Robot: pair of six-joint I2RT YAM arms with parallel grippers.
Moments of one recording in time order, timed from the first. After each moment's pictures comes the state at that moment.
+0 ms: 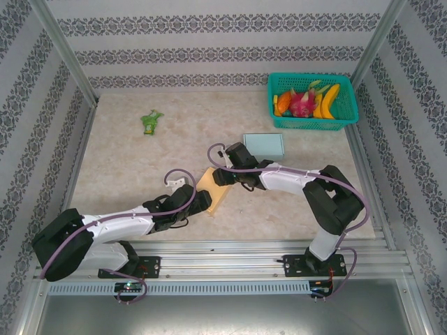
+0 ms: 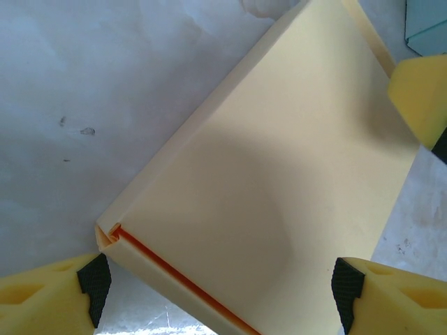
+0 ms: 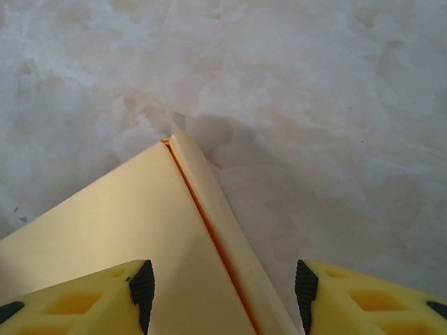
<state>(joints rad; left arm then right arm) -0.85 1.25 0.47 -0.07 -0.23 -1.12 0.70 1.74 0.99 -0.13 -0.10 0.30</state>
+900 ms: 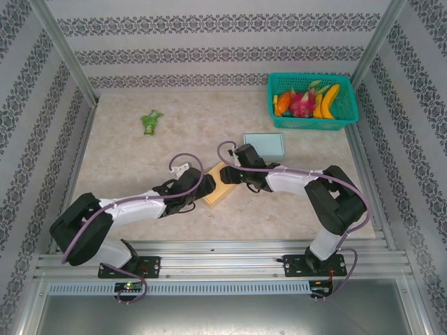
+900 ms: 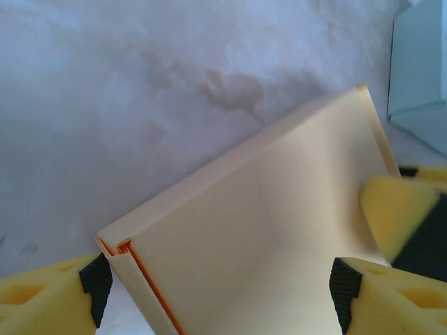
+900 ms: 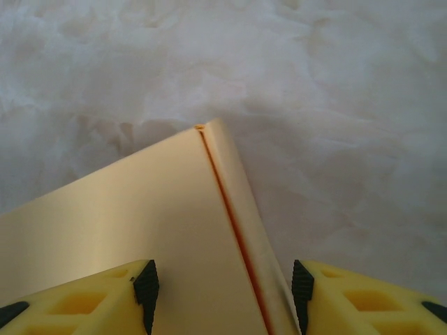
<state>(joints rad) -0.73 1.46 0.66 -0.04 -0.23 -1.08 0.63 1.71 0.88 -0.01 -0.12 0.41</state>
